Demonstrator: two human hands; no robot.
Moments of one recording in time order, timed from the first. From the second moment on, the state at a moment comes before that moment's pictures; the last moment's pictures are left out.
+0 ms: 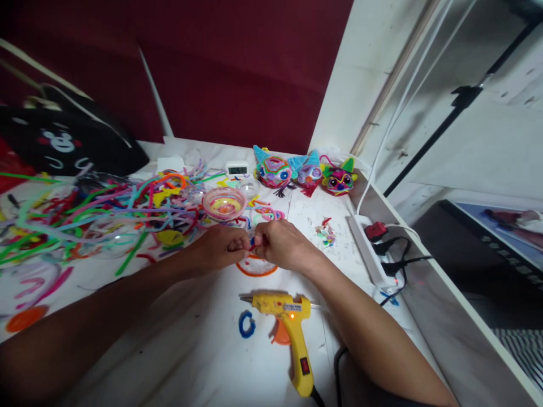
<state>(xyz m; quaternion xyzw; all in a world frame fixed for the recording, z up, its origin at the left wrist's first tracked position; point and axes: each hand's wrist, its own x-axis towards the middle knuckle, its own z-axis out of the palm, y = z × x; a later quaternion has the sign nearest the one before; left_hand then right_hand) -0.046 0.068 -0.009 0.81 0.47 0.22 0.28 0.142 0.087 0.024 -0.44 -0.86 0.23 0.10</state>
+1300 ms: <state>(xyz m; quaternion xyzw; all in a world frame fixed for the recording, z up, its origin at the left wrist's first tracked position) -0.179 0.041 -0.005 0.77 0.63 -0.01 0.04 0.158 0.082 0.033 -0.38 -0.85 0.32 0.19</state>
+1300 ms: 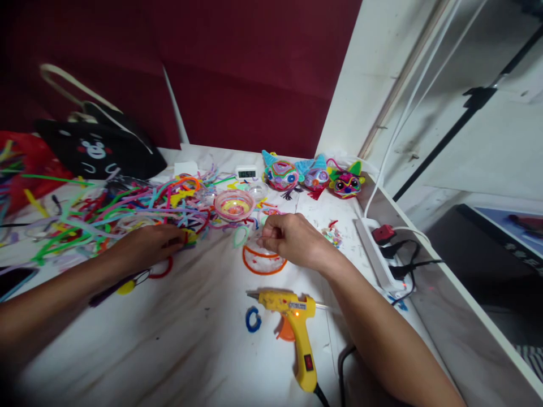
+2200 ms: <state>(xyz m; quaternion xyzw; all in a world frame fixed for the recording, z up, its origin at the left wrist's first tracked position) -0.069 0.054 0.019 0.83 0.45 0.23 0.23 0.162 0.091 0.031 -0.35 -0.86 0.34 0.16</state>
